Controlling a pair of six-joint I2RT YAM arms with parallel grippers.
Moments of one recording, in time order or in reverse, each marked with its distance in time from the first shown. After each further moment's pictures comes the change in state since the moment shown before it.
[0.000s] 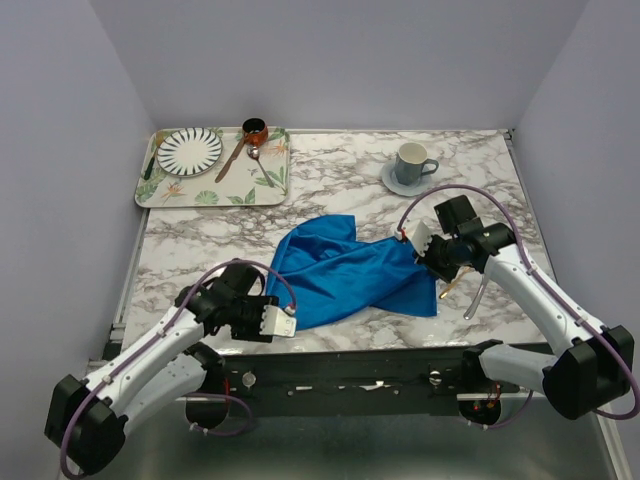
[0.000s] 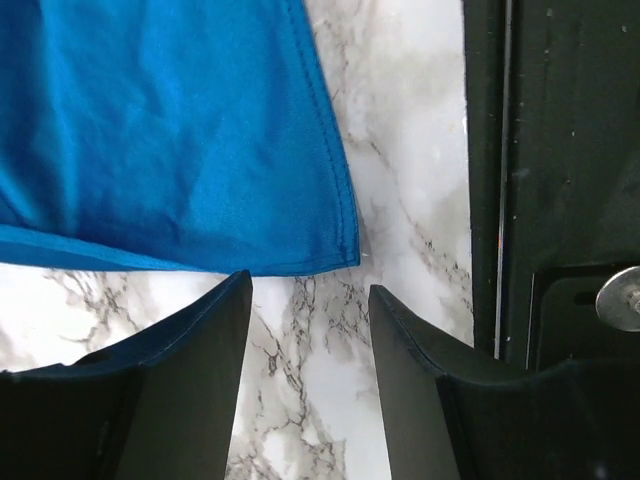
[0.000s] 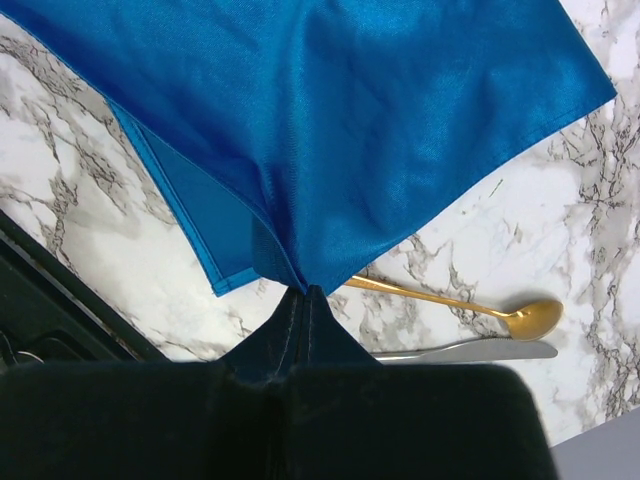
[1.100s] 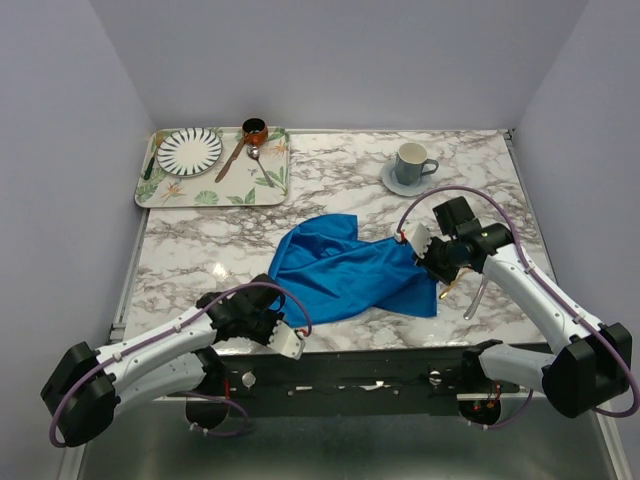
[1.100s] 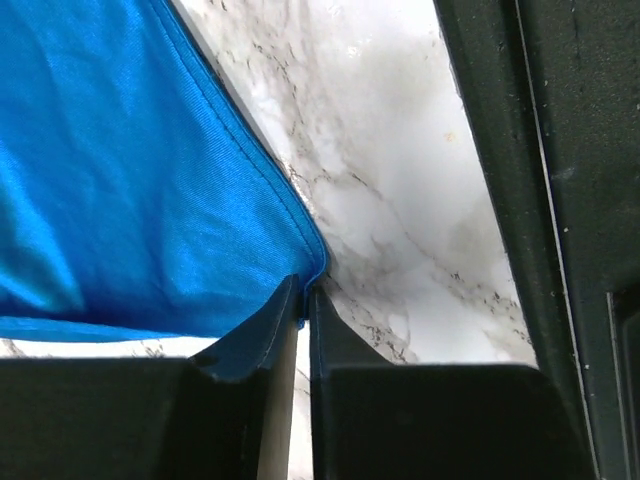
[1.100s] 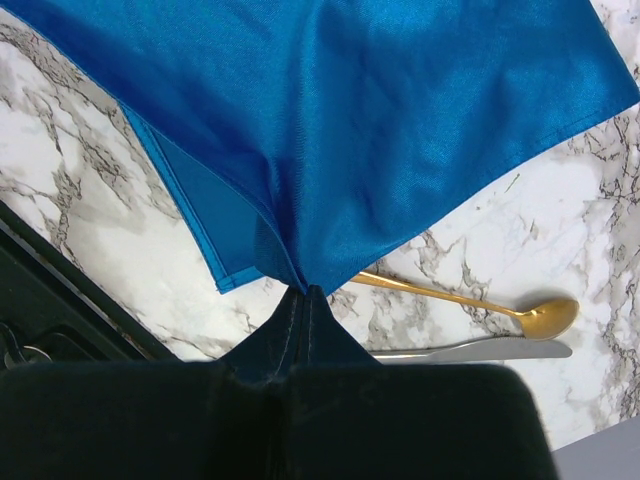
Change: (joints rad) left arm -0.274 0.038 -0.093 0.157 -0.210 0.087; right arm 0.000 0.011 -0.011 -0.008 0.000 0.006
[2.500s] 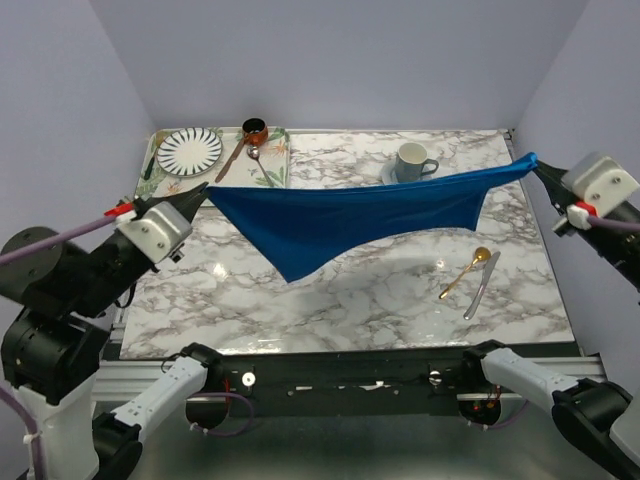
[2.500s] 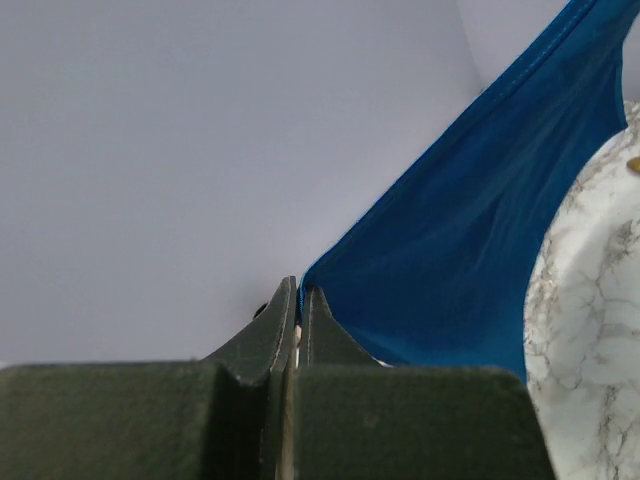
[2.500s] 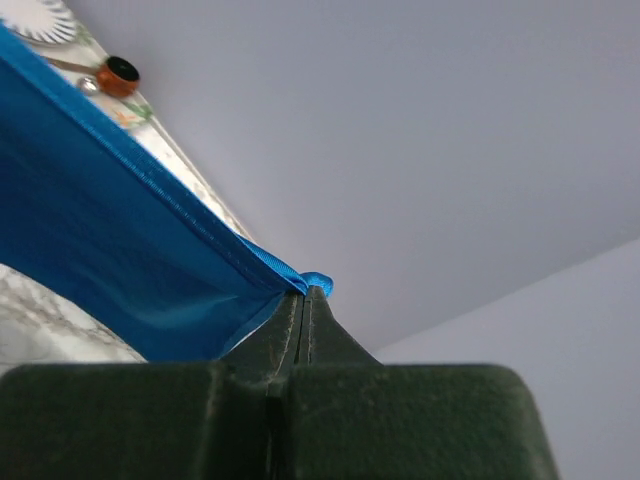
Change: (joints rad) left arm 0.453 -0.089 1.295 -0.124 0.195 -0.682; right arm -0.002 -0.148 1.176 -0.135 0.048 -0.094
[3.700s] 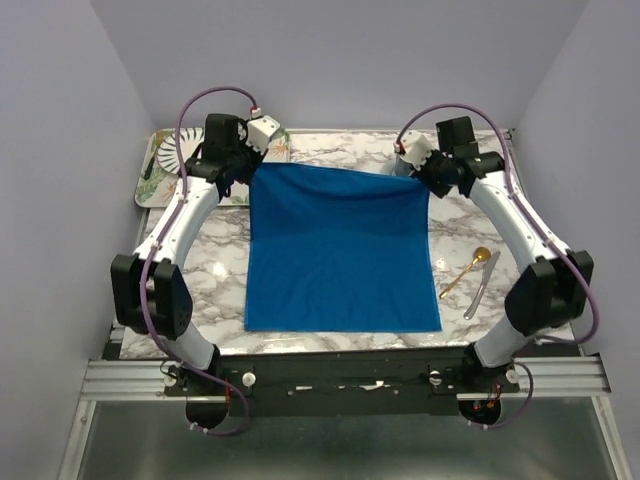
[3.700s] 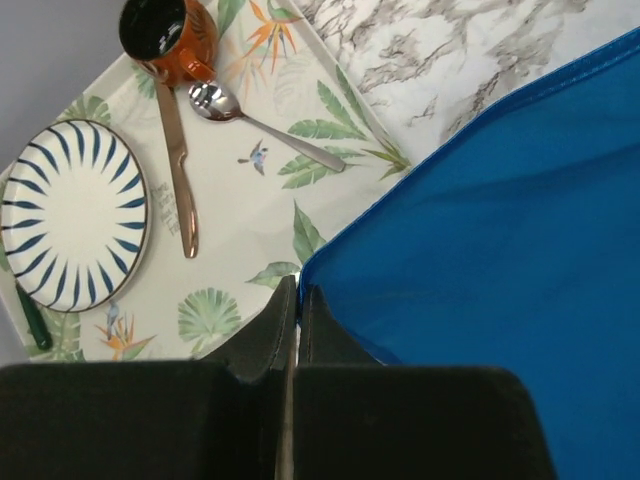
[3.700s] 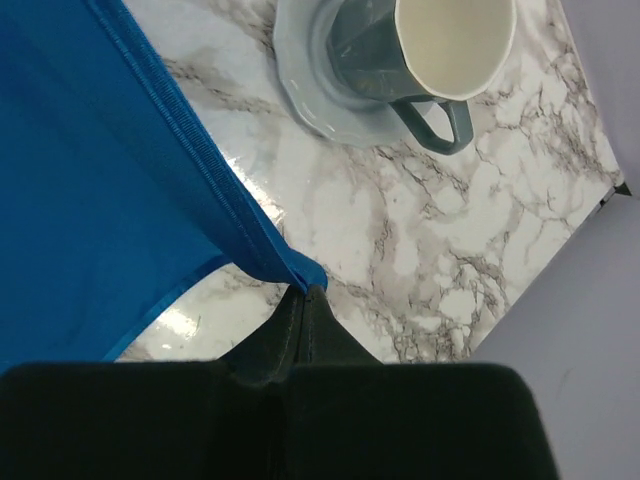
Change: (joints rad) left arm 0.185 0.744 -0.256 0.330 -0.207 -0.047; right arm -0.105 0.533 -0.601 0.304 0.093 0.048
